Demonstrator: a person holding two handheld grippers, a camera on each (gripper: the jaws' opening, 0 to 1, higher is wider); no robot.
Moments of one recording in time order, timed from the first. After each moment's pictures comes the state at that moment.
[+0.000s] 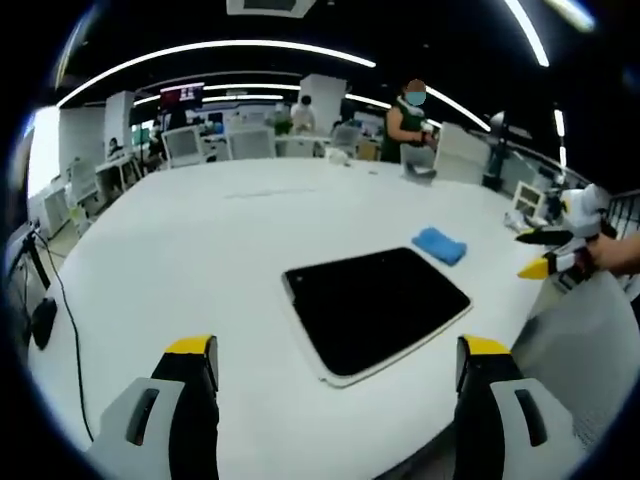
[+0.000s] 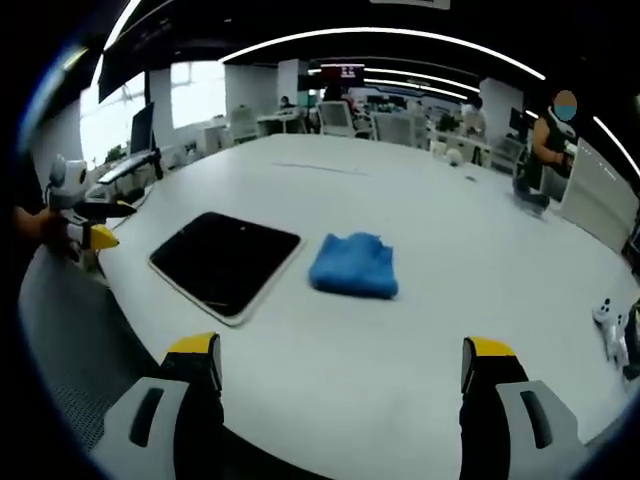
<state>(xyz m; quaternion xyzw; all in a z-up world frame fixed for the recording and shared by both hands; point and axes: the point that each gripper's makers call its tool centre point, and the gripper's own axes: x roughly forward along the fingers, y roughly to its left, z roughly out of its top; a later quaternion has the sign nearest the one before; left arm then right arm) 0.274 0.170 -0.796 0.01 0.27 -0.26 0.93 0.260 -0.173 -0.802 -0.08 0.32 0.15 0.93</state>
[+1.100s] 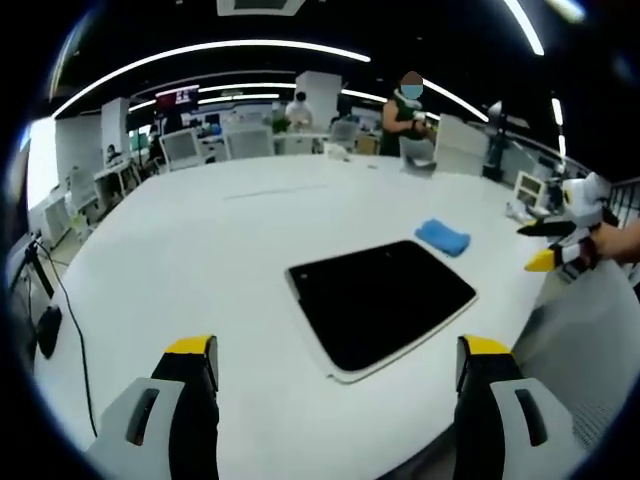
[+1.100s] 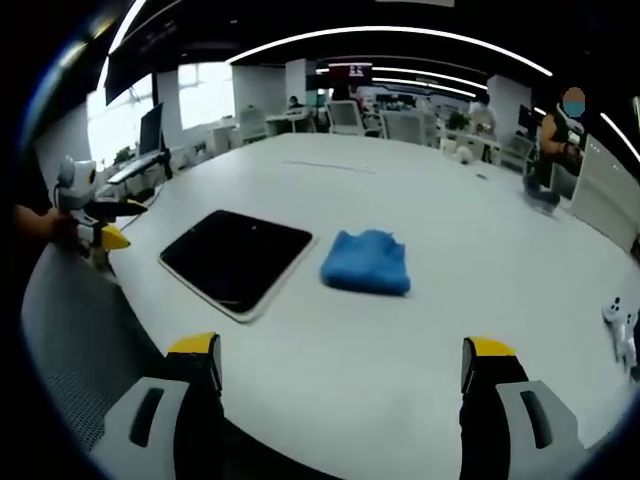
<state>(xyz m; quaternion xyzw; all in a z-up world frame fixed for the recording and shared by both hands) 0.275 0.175 -0.796 0.02 0.27 -0.25 0.93 0.256 -0.166 -0.806 -0.07 0.32 0.18 0.93</state>
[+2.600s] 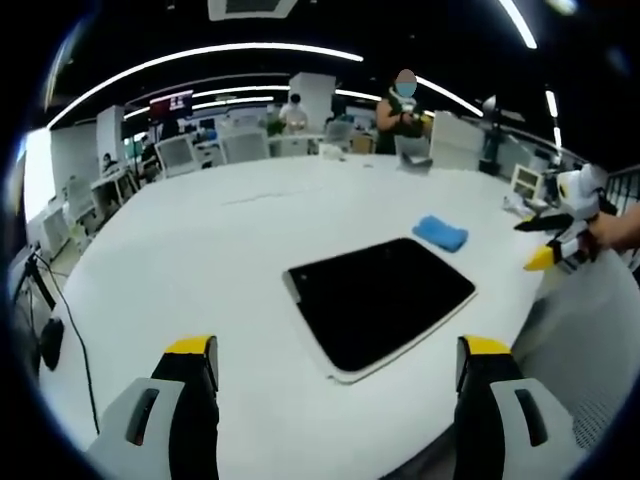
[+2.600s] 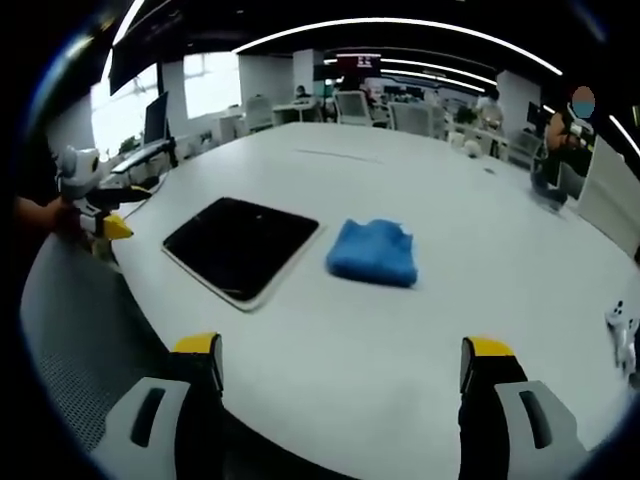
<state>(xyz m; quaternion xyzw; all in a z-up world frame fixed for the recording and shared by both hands) 0.274 0.170 -0.797 0.05 0.27 -0.27 0.92 0.252 -0.165 -0.812 -0.09 0.34 0.19 0.92</state>
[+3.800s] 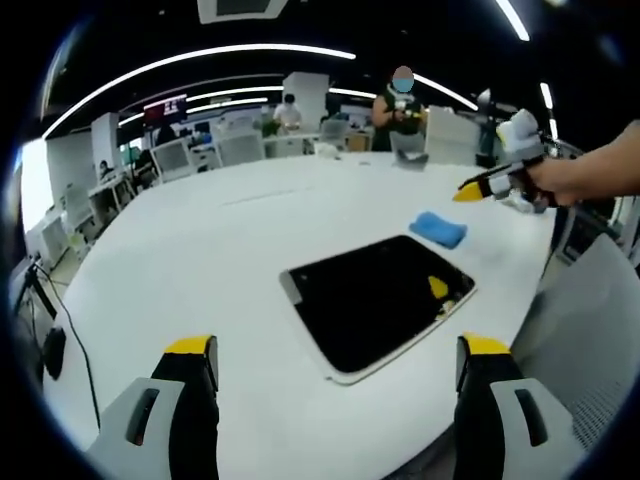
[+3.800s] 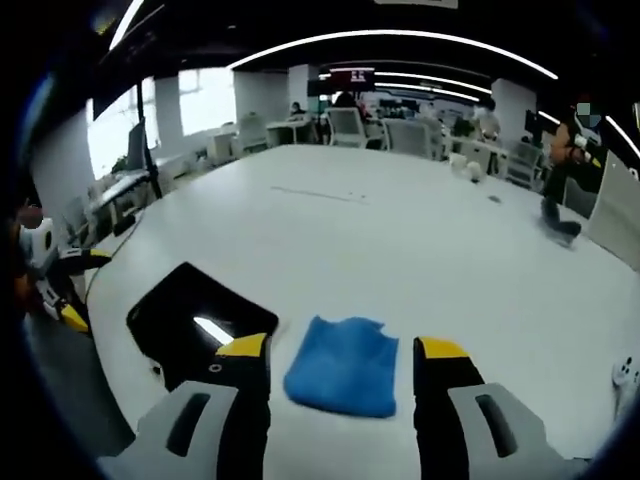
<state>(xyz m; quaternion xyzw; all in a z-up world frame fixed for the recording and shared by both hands) 0.275 0.168 -0.796 0.06 0.27 -0.27 0.92 0.385 -0.149 -0.793 -0.07 0.32 0.18 0.93</state>
